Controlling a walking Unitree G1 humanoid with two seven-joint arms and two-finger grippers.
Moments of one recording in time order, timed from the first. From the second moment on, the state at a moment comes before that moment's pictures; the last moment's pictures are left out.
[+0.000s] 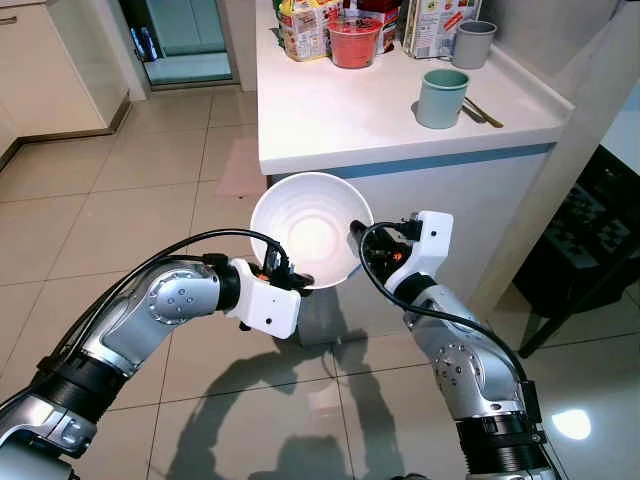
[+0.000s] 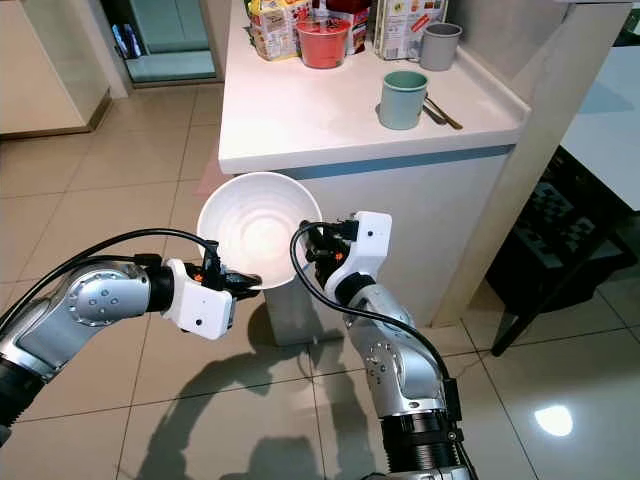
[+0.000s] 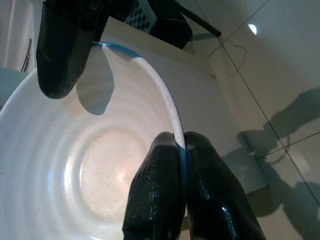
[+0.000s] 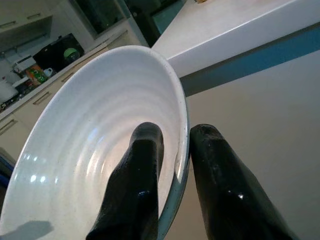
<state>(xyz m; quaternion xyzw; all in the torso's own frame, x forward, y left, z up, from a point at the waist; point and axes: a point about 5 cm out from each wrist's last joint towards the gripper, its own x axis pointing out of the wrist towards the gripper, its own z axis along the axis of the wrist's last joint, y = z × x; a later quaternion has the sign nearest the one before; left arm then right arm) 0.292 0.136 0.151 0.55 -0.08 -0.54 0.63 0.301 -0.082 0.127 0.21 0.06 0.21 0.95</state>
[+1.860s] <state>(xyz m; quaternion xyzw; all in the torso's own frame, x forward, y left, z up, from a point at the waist) 0.291 0.136 0.151 0.55 -0.08 -0.54 0.63 0.309 -0.089 0.123 0.19 0.06 0.17 0.96</state>
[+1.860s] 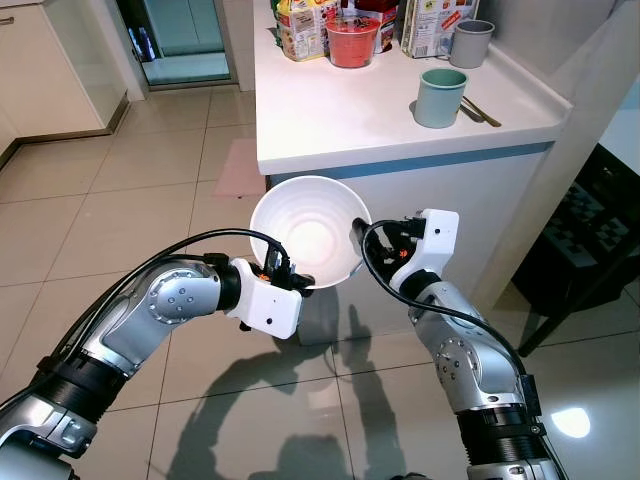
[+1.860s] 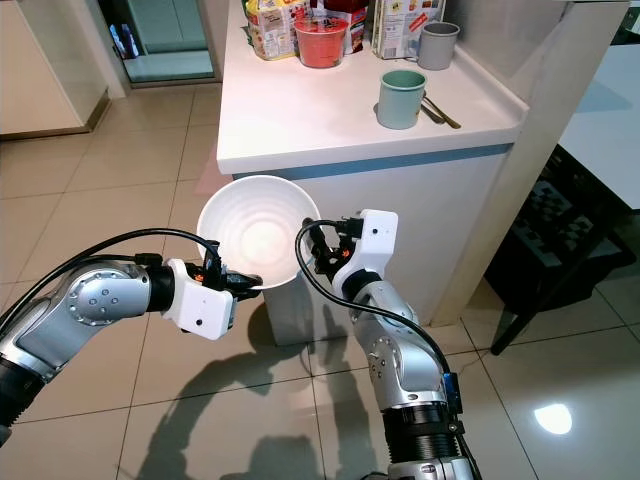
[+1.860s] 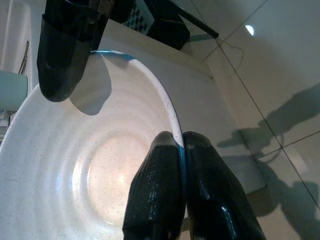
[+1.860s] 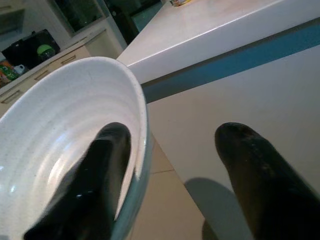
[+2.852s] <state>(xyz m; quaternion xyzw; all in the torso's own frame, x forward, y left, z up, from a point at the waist) 0.293 0.128 0.167 0.56 -0.12 -0.53 0.63 0.312 -0.078 0.136 0.31 0.08 0.19 0.93</state>
